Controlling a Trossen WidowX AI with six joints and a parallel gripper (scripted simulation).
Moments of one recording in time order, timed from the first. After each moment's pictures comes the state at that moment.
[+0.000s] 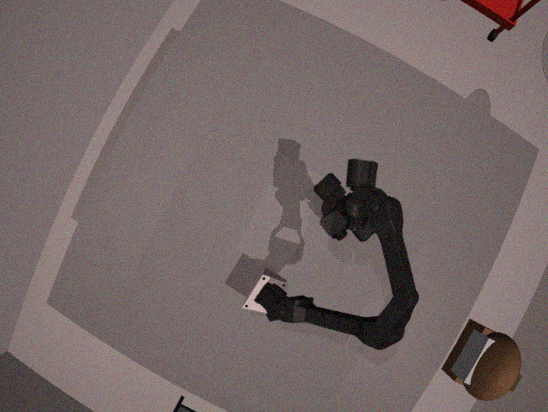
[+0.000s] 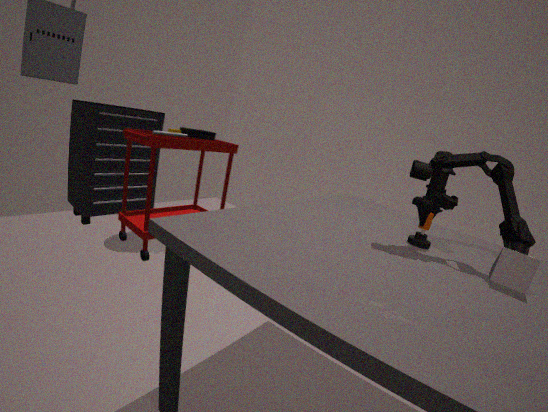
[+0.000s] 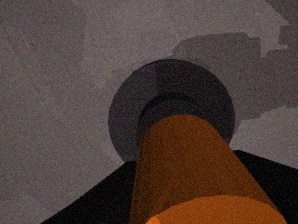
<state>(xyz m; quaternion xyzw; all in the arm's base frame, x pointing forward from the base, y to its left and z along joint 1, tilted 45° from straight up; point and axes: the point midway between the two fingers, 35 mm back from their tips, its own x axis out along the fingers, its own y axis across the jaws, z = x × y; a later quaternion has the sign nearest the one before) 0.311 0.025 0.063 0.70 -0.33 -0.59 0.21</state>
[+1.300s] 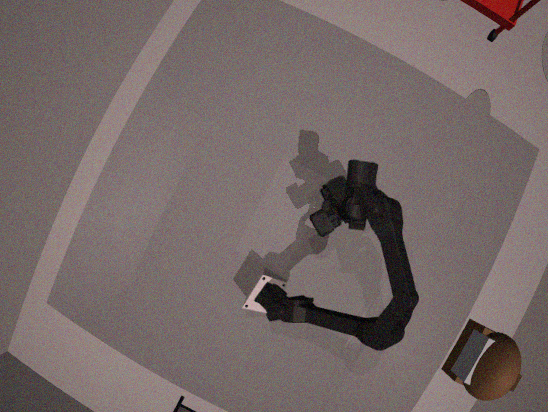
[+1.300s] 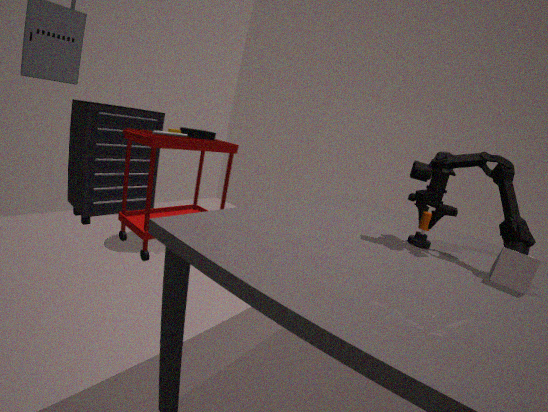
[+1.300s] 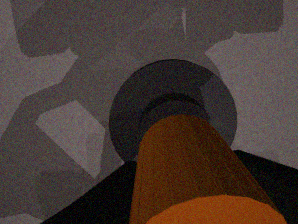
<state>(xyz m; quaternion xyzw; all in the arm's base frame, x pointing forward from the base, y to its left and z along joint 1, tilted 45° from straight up) 0.310 0.023 0.062 0.60 -0.67 -0.11 -0.42</state>
